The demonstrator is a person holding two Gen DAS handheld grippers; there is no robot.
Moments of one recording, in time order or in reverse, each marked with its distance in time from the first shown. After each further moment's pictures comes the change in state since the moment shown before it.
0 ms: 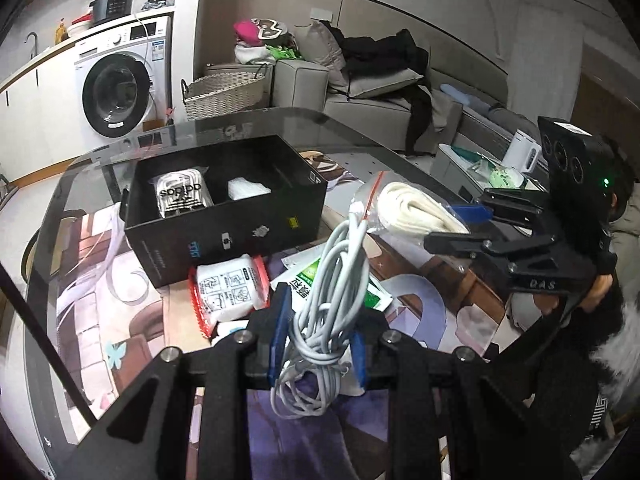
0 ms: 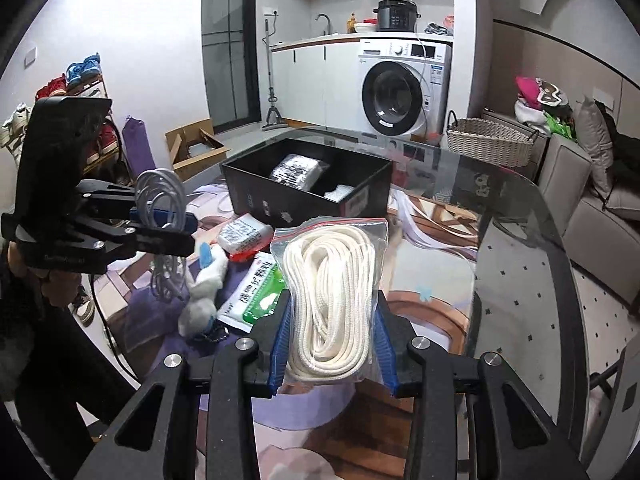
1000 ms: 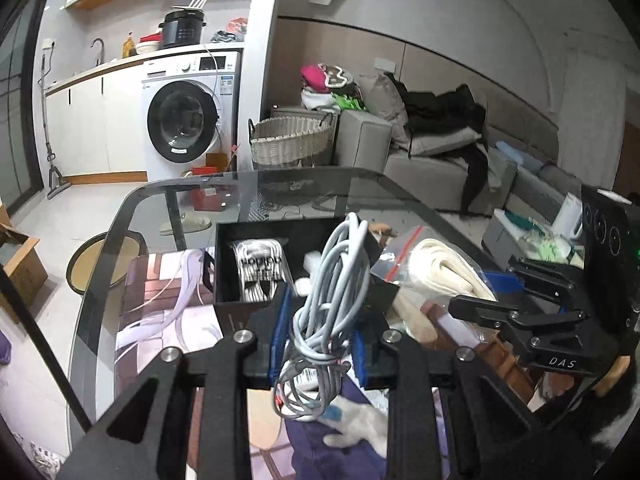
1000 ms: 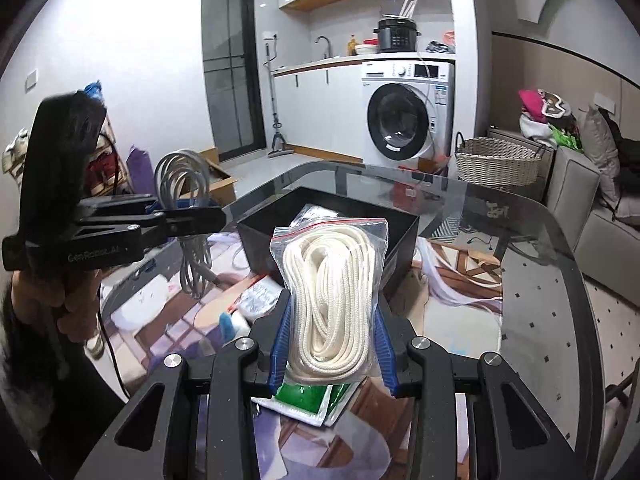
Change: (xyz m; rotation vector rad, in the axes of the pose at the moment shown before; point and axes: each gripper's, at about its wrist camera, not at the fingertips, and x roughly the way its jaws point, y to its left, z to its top) left arm -0.021 0.035 0.033 -0.121 -0.187 0.193; right arm 0.016 0.012 0.051 0.050 -0.084 0.026
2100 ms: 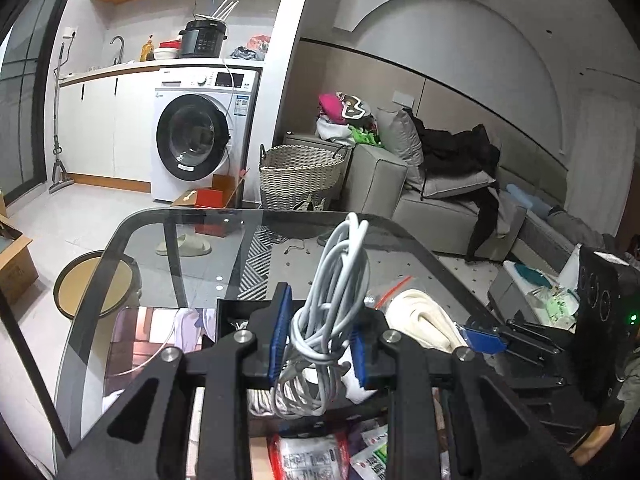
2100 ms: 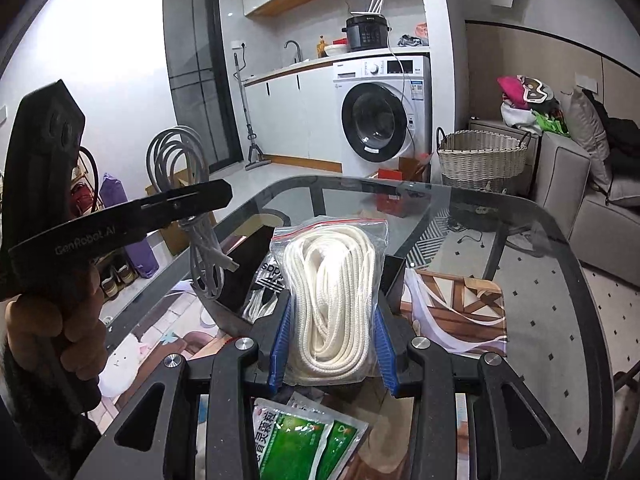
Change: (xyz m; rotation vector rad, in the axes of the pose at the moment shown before) left arm 0.044 0.020 0.052 -0.093 -0.104 0.007; right arm 0.059 -0.021 0.050 0.090 -0.002 -0.047
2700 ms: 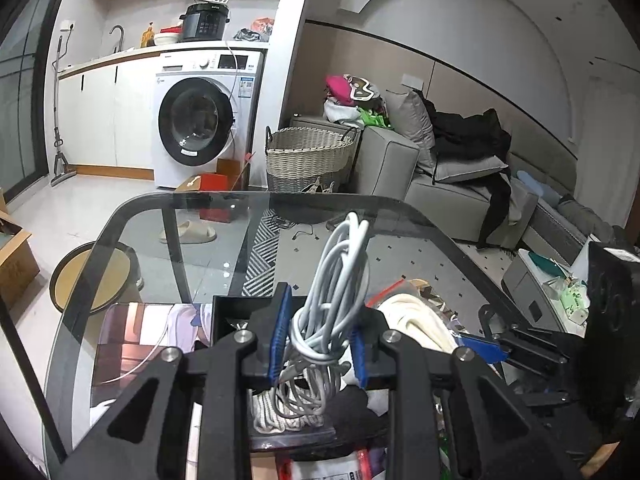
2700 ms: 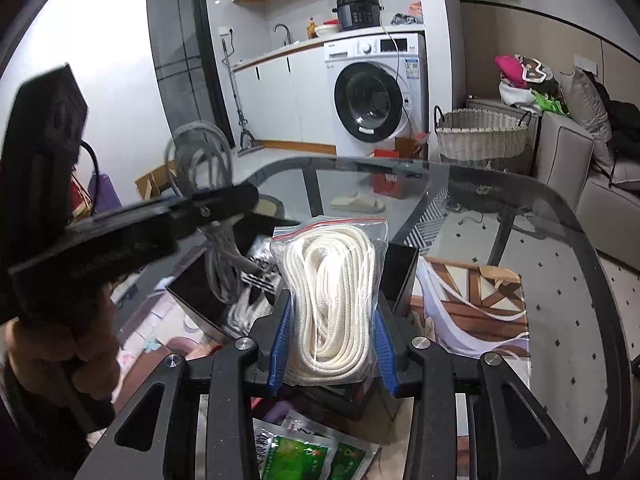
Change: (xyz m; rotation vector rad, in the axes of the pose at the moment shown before) left arm 0.043 0.005 -0.006 0.002 0.060 0.030; right arm 0.042 0.001 0.001 0.034 0.072 -0.016
